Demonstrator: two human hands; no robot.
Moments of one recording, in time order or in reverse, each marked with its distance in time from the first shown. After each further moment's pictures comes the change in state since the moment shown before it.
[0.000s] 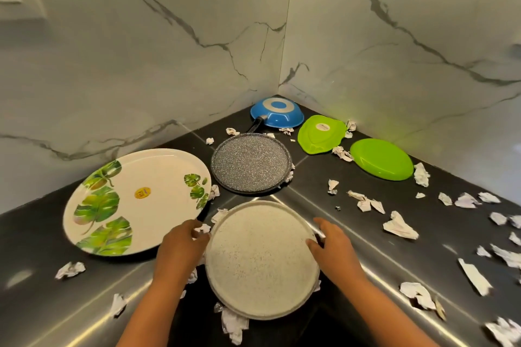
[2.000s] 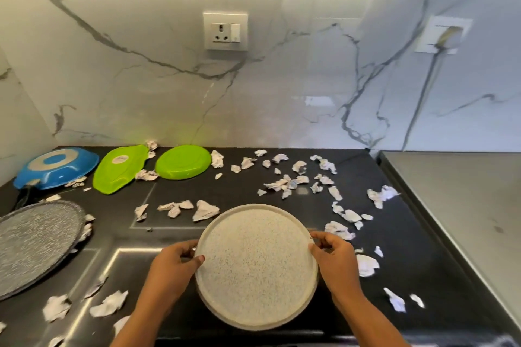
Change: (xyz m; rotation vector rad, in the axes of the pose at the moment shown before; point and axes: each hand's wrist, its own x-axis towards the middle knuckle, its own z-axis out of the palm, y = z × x) left_hand -0.148 0.194 0.146 -0.097 -0.695 0.426; right_hand -0.197 0.171 -0.156 0.570 0.830 0.489
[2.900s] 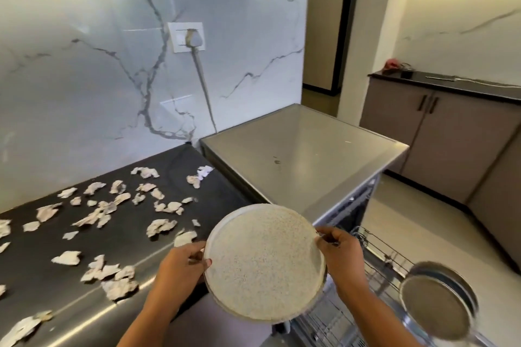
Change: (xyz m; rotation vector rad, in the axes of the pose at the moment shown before) left_hand -0.139 0.105 0.236 0.223 -0.585 0.452; right_hand -0.141 0.091 -0.286 0.119 0.679 0.308
